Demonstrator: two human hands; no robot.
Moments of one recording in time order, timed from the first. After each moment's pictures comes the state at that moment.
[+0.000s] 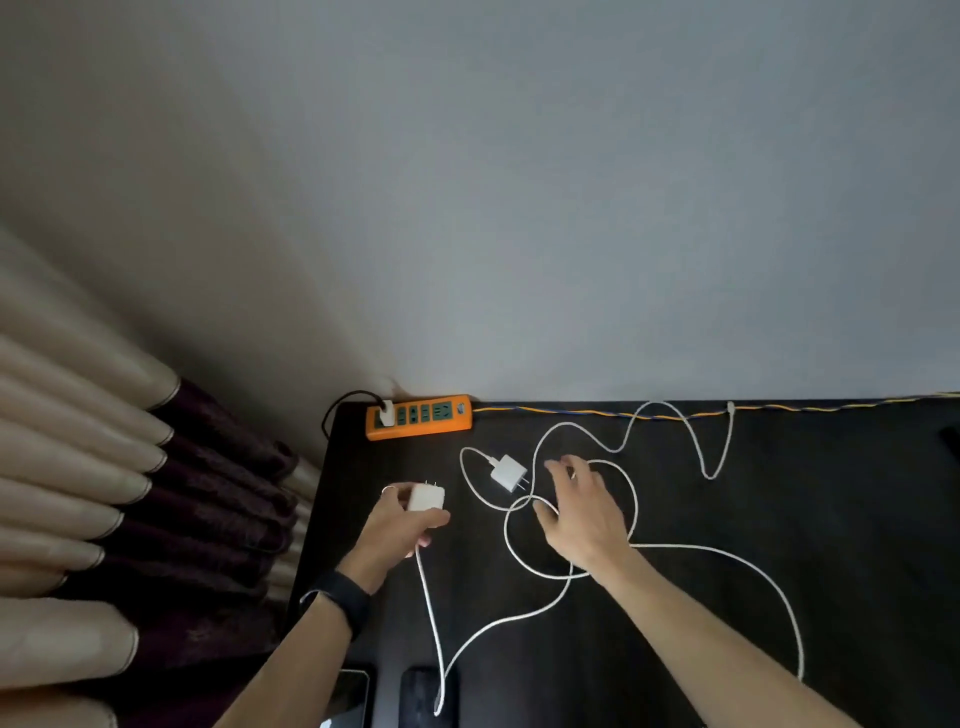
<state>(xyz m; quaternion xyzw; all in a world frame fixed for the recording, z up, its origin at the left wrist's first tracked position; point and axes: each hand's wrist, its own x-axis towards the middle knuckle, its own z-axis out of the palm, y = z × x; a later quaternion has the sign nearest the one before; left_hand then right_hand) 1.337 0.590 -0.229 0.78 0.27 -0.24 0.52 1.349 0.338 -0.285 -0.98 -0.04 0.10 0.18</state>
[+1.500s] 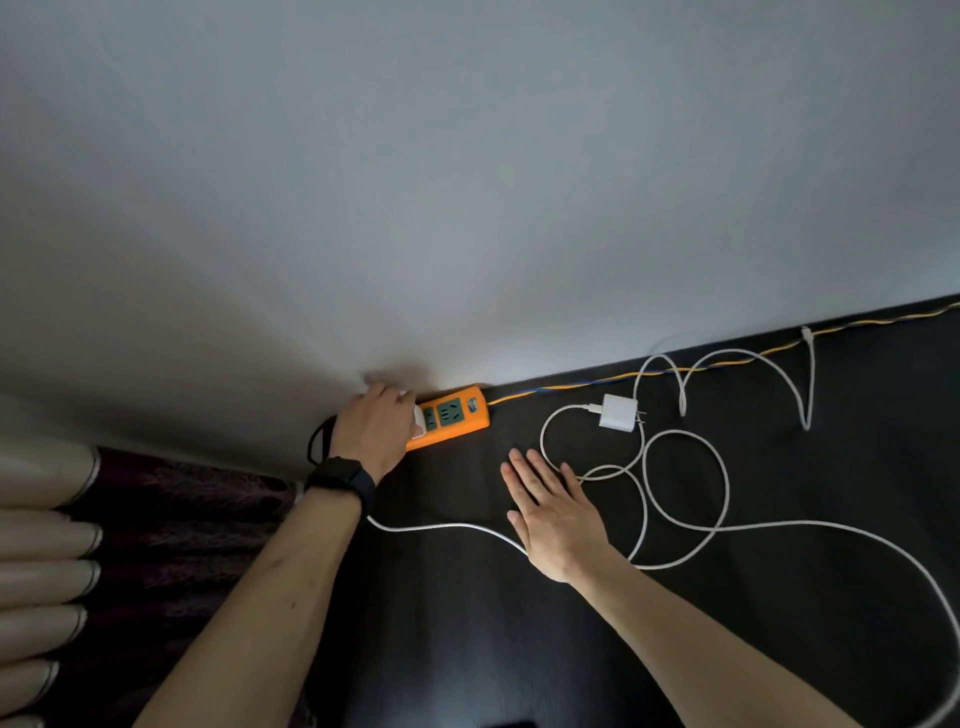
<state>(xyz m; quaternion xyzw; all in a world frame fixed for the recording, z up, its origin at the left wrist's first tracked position) 1.522 0.644 -0.278 0.96 -0.16 -0.15 -0.17 1.385 0.431 -0.387 -0.96 -0.13 0.21 0.14</state>
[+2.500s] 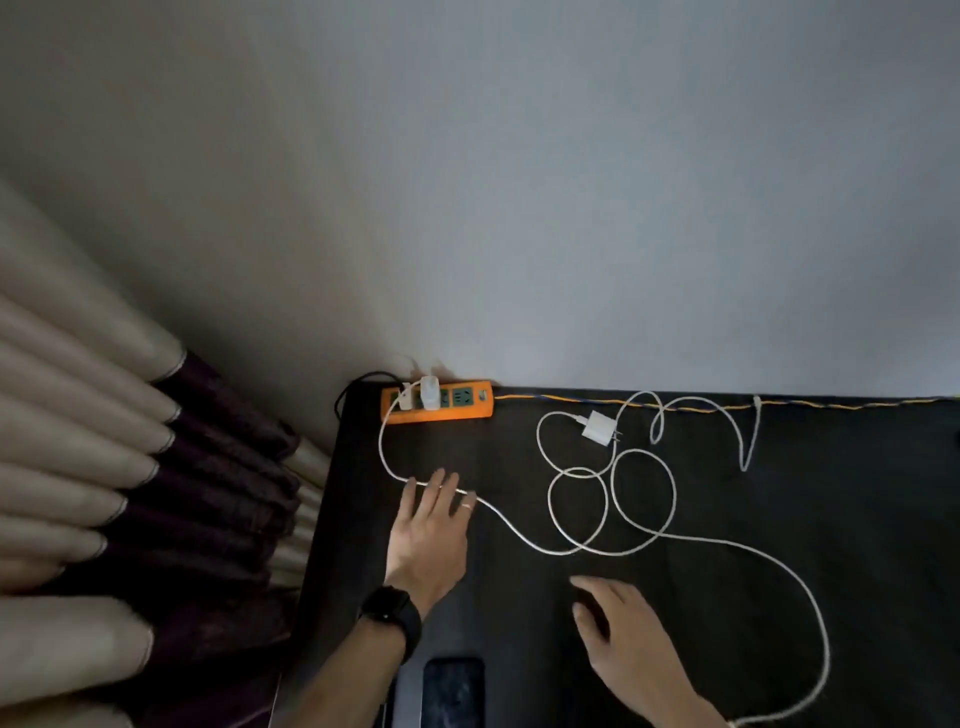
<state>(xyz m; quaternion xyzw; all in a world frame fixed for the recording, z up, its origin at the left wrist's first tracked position) 1.320 0.608 -0.306 0.99 -0.12 -0.06 0.00 1.229 0.349 -0.313 -0.95 0.00 0.15 0.28</state>
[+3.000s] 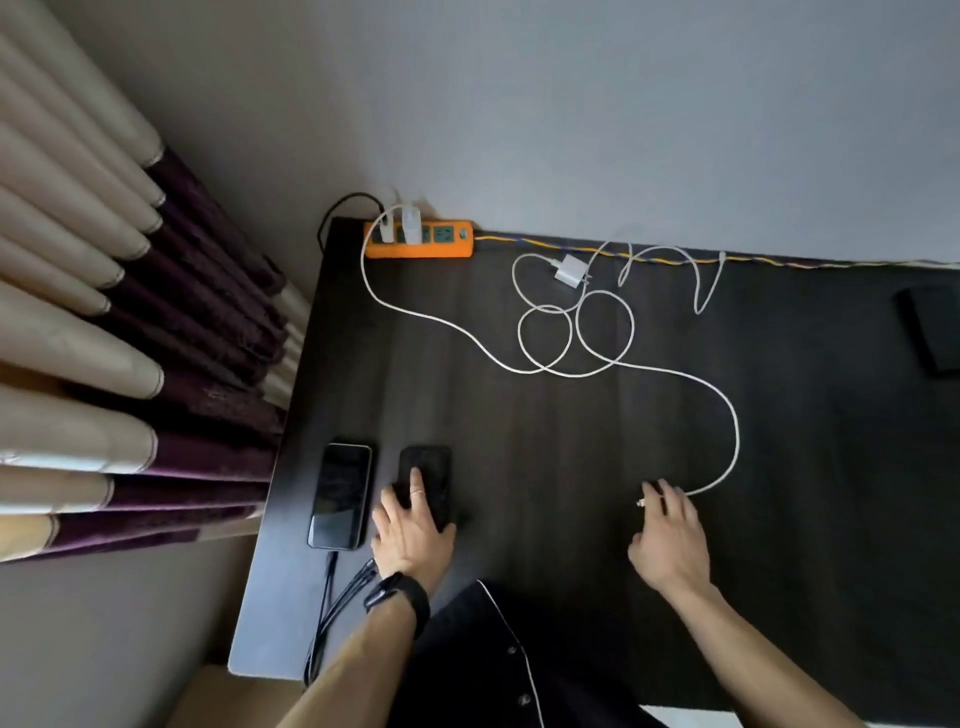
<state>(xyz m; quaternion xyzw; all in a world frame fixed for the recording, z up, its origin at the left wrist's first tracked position) 1.084 0.560 -0.324 0.92 0.22 -0.28 0.16 1.087 0.247 -0.331 -0.96 0.12 0.25 0.05</state>
